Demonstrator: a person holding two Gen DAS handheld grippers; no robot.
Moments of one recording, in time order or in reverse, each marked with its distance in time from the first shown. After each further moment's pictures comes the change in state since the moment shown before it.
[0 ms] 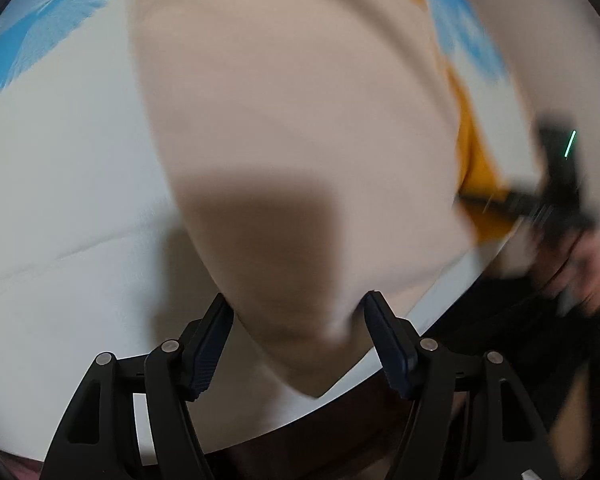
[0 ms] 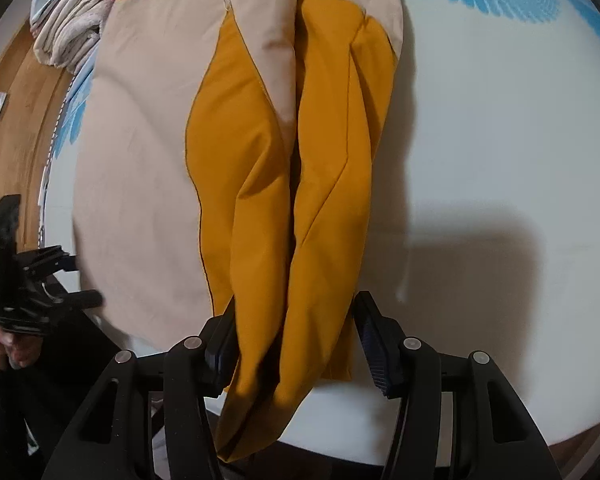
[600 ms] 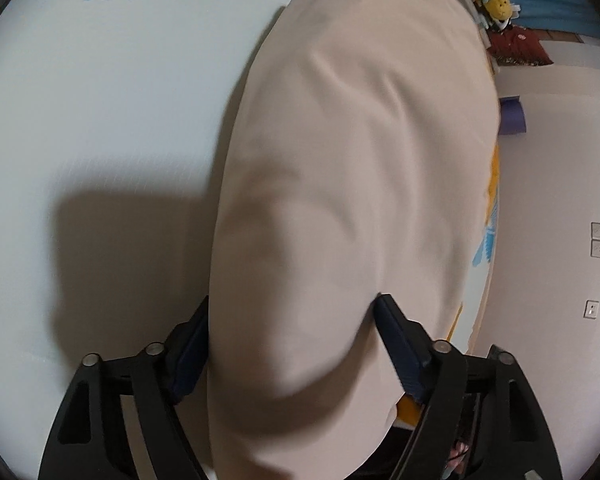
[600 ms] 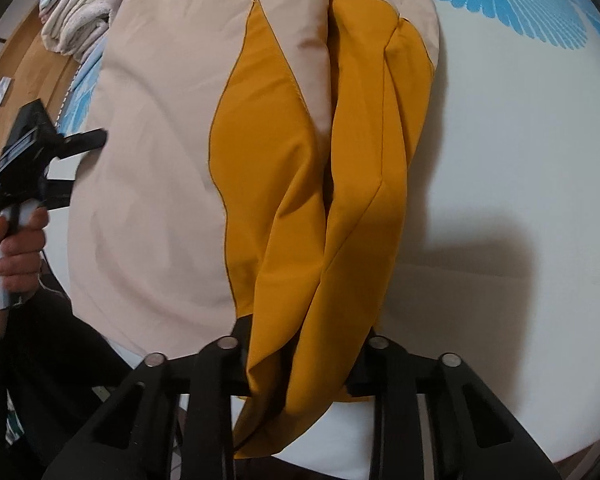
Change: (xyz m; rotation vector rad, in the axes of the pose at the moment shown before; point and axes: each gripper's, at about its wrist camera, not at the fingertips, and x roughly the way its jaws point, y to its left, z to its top) left arm 0.023 0.069 0.081 -0.447 -0.180 -0.235; right arm 0.021 0.021 0.019 -0.049 -0.014 -0.009
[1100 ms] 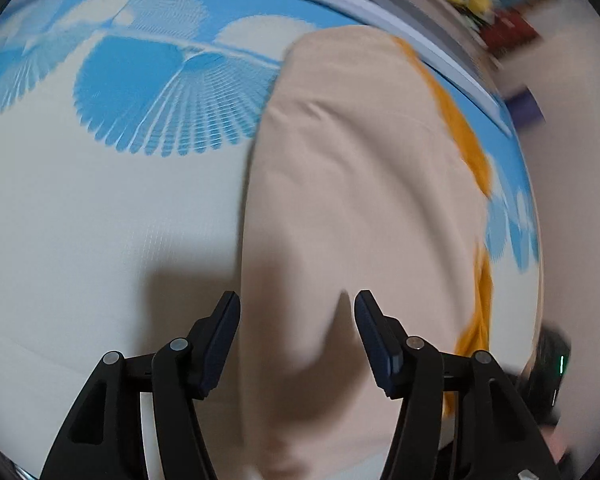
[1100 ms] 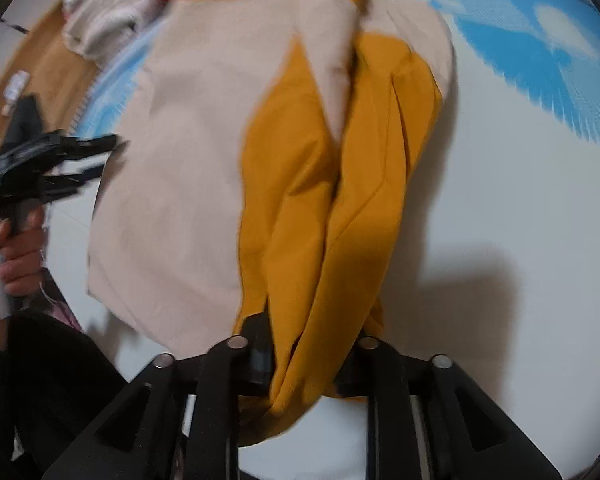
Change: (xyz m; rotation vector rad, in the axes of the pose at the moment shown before) left arm -0.085 -0.016 -0.005 0.239 -0.167 0.252; right arm -0.008 0.057 0.038 -0.052 -0.059 -0.010
